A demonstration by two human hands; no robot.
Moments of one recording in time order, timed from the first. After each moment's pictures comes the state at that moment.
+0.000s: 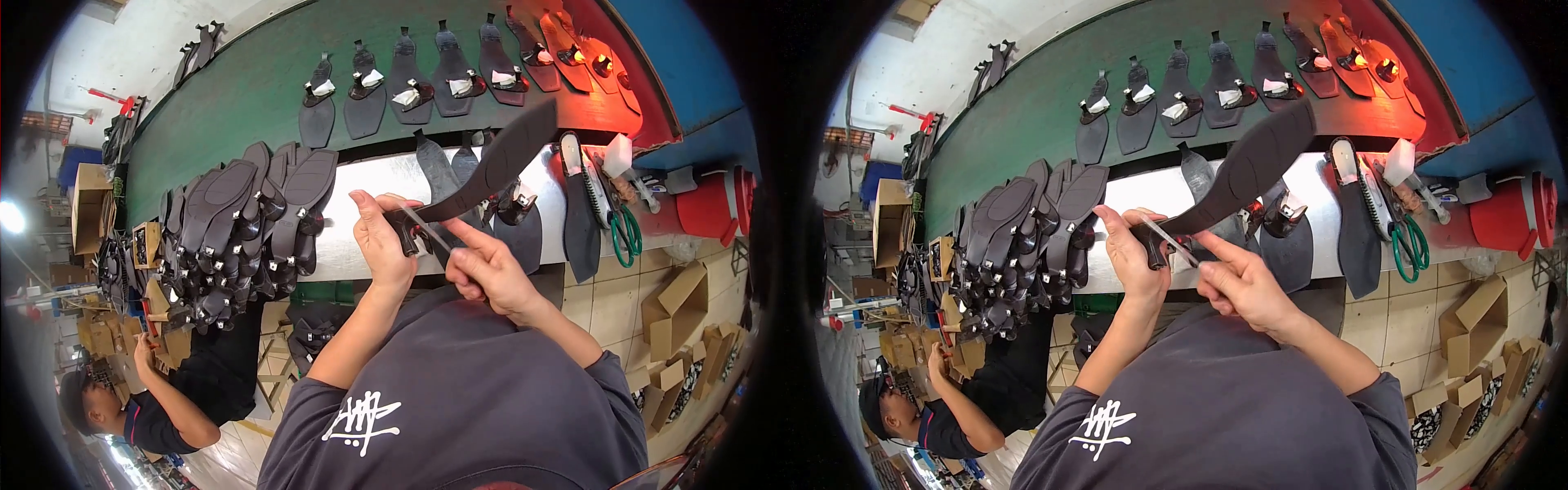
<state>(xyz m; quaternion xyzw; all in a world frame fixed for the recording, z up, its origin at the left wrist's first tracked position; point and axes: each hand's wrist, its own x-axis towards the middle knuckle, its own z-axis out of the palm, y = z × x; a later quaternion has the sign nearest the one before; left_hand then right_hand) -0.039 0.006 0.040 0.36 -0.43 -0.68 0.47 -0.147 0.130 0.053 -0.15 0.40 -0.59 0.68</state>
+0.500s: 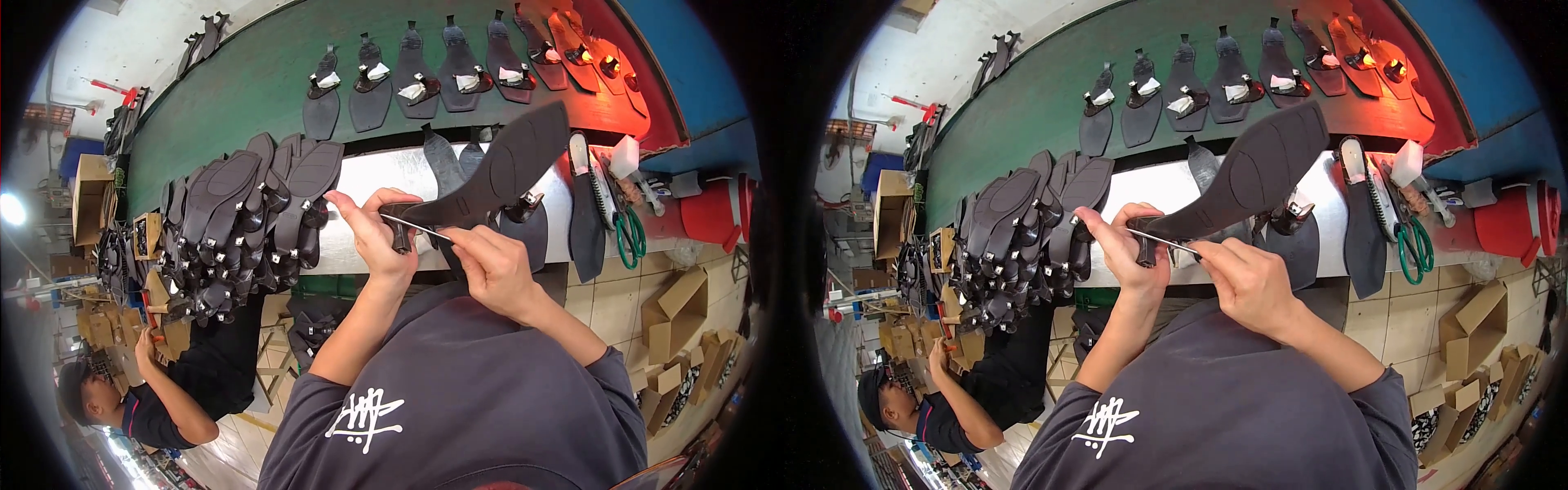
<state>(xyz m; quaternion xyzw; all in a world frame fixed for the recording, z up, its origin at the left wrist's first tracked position) -0.033 0.000 0.053 0.39 -0.40 -0.71 0.43 -0.145 0.121 0.050 -0.59 0.65 -0.47 0.14</state>
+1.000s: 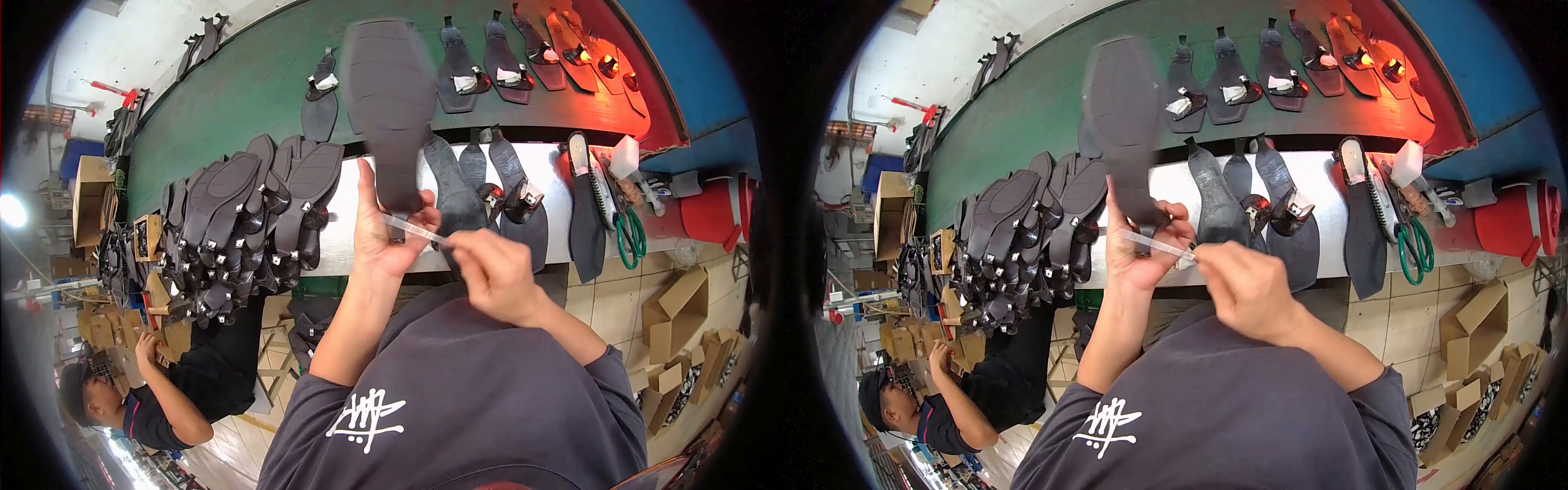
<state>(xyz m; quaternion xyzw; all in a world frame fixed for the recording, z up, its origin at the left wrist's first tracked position) -0.039 -0.020 0.059 0.34 -0.06 -0.90 0.27 -0.141 0.120 0.054 -0.59 0.62 -0.51 0.11</state>
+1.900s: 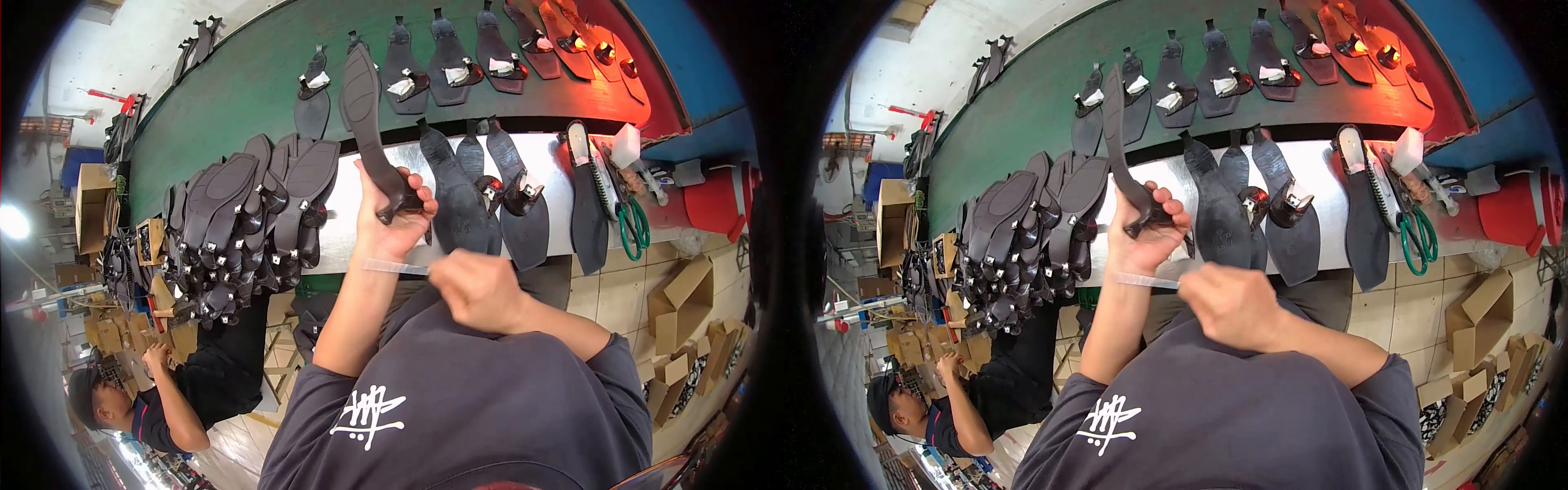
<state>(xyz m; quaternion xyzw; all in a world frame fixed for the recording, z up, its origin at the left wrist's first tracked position) -0.037 -0.037 0.023 0.26 -0.01 -0.94 0.24 -0.126 0.127 0.044 -0.64 0.60 -0.46 0.14</state>
